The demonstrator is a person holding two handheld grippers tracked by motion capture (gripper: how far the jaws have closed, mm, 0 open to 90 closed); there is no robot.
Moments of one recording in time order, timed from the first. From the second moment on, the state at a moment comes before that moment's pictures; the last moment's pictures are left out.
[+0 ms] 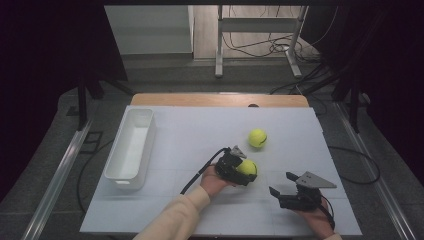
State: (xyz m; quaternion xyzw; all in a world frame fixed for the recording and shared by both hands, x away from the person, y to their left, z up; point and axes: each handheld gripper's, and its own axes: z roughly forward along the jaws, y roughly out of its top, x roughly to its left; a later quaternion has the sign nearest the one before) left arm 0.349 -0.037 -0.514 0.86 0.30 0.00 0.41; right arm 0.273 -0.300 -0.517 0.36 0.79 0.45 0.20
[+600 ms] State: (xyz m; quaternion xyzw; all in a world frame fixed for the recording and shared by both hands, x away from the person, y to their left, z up) left arm 0.342 -0.014 -0.511 0.85 0.31 0.00 0.42; right arm 0.272 -0.301 -0.517 0.36 0.79 0.45 0.21
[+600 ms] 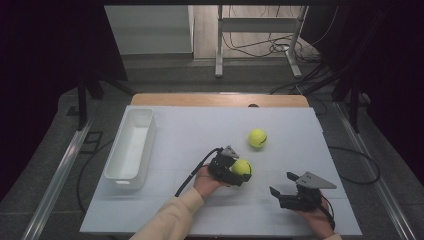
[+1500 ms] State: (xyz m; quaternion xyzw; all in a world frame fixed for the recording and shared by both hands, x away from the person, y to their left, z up) left arm 0.327 0.026 -0.502 0.84 0.32 0.02 0.44; right arm 0.272 -0.301 -0.517 0.36 0.79 0.45 0.21
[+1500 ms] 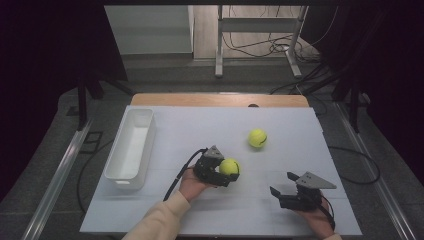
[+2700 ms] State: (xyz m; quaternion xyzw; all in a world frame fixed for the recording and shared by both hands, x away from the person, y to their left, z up) left arm 0.316 0.070 -0.470 0.81 0.33 0.03 0.48; right arm 0.272 -0.300 -0.516 0.35 0.79 0.45 0.21
